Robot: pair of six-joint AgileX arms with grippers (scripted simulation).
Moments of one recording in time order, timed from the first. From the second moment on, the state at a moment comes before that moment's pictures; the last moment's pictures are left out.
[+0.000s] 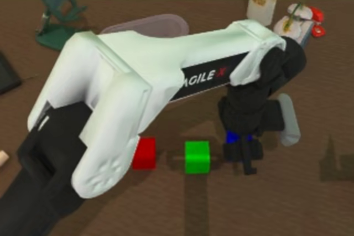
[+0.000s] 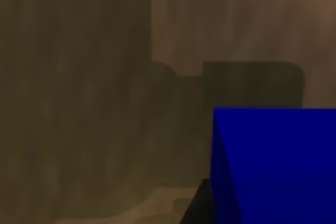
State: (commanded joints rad) left arm -0.89 2.50 2.07 -1.14 0.01 0.69; right arm 0.01 0.00 0.00 0.00 0.00 0.00
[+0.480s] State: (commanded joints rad) left arm -0.89 2.50 2.07 -1.14 0.01 0.69; right arm 0.01 0.00 0.00 0.00 0.00 0.00
